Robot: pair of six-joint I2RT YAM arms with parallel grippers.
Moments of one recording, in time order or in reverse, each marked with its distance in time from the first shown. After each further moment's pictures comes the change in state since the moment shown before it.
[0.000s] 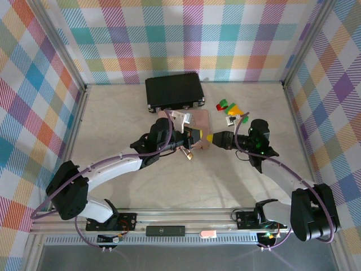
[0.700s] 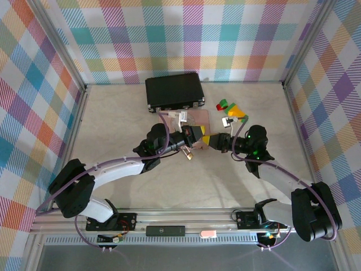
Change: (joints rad) left arm -0.019 0.026 -0.098 0.353 -0.004 -0.197; right arm 0.065 0.002 -0.068 0.291 0.043 0.110
